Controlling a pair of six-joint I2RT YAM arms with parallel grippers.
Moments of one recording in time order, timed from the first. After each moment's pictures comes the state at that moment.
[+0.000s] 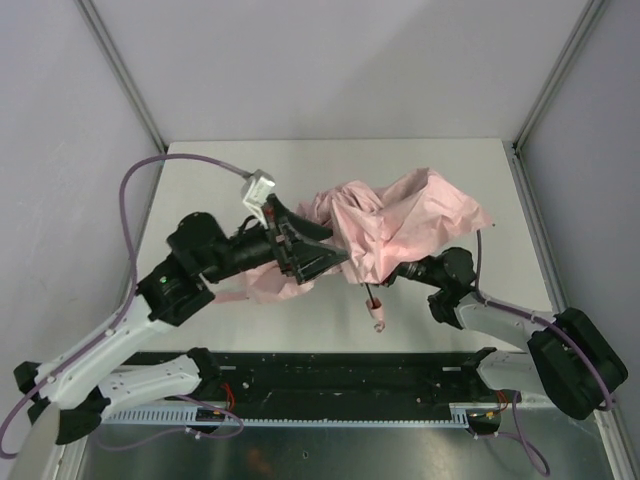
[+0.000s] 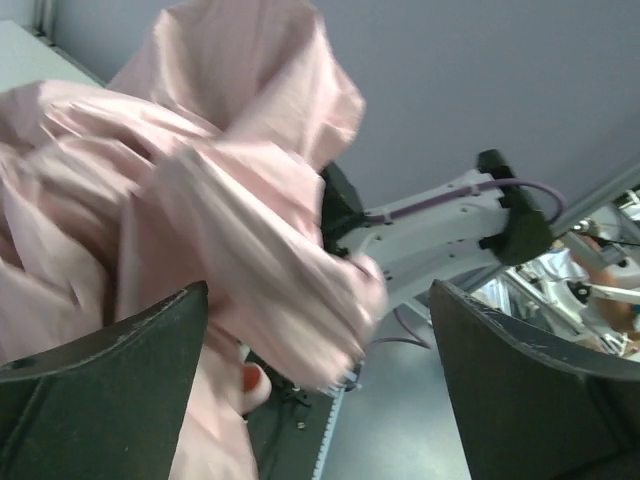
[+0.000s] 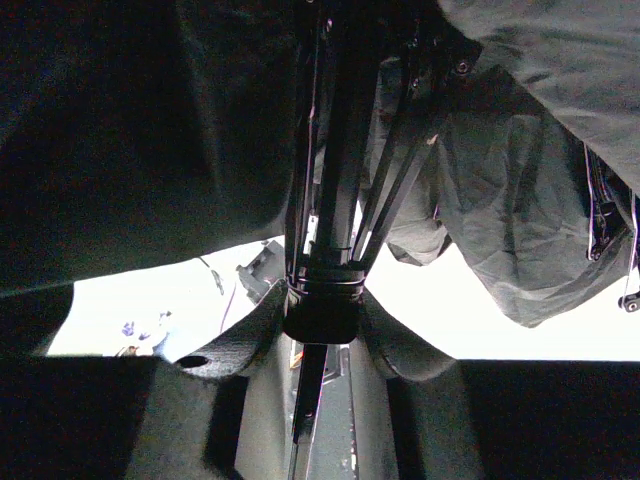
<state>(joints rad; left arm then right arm) -0.90 0.93 1.12 -0.12 0.30 -0.61 0.65 1.21 0.43 1.20 -0.72 0.84</state>
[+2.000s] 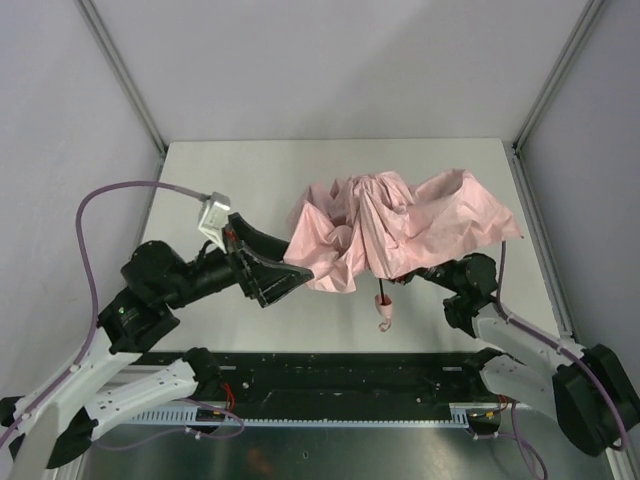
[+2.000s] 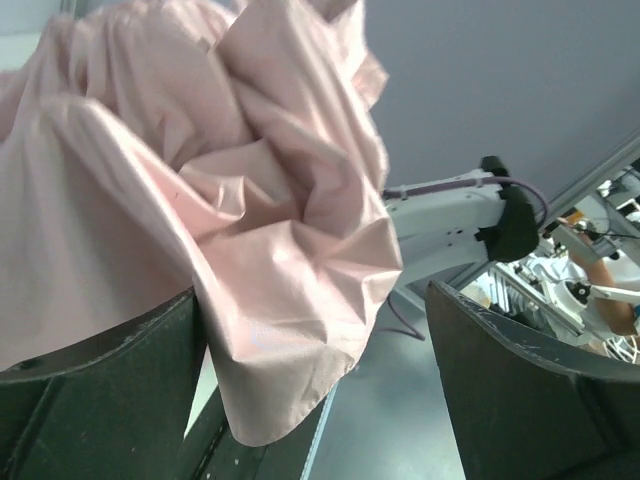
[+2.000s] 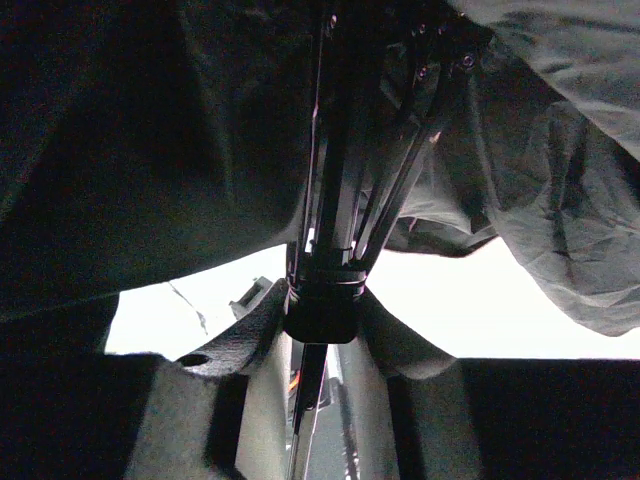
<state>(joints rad) -0.87 0.67 1.04 -0.23 0.30 -0.60 0.53 1.04 0.38 1.15 -0.71 0.91</state>
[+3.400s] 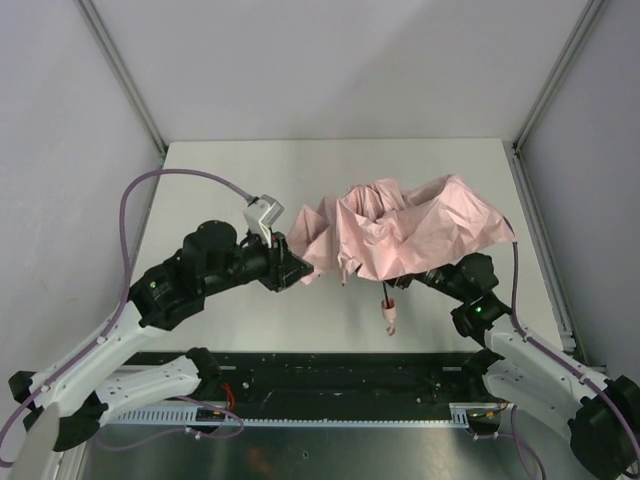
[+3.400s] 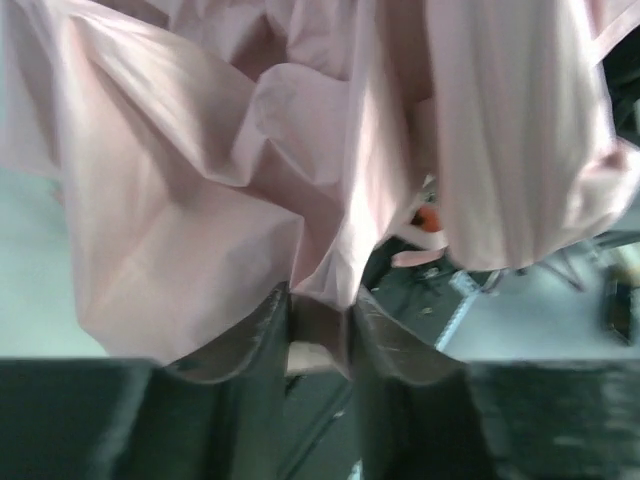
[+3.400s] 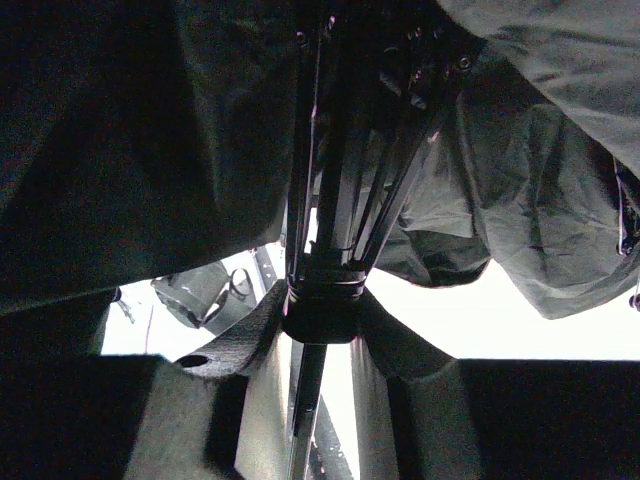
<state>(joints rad) -0.87 0.85 1.10 -0.60 0.13 -0.46 0.58 0.83 0.40 0.61 -0.52 0.64</state>
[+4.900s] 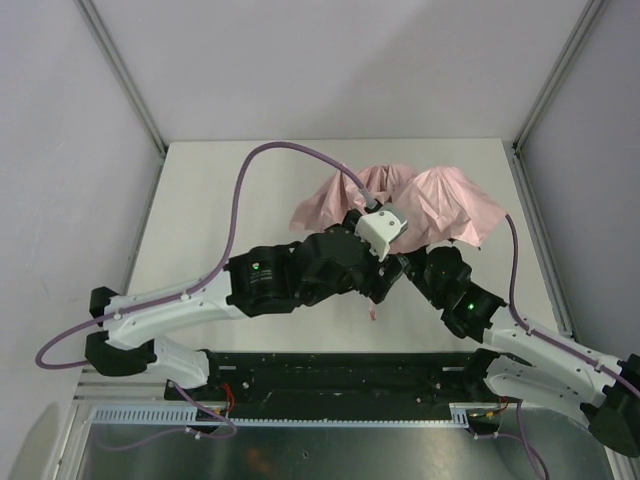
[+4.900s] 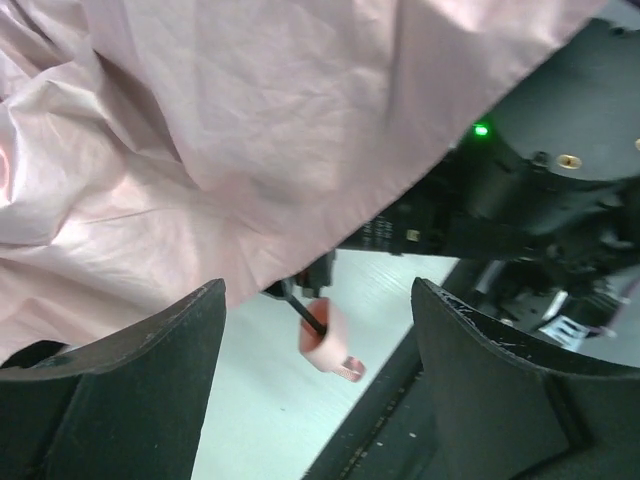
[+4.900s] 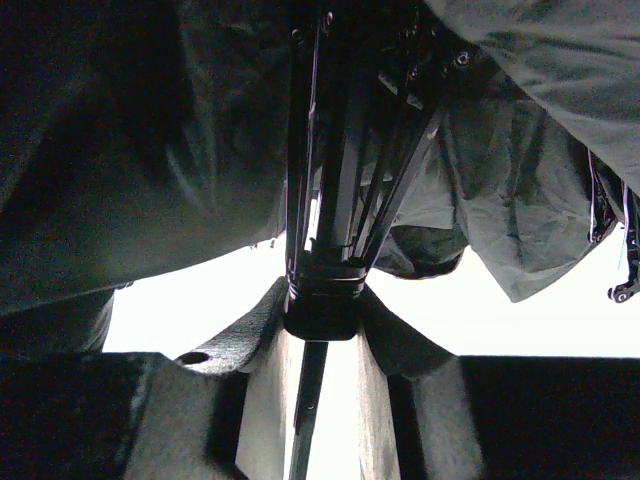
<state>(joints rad) -1.36 1.38 1.60 -0.62 -0.39 -0.20 0.85 0.88 0.60 0.23 0.28 0.53</state>
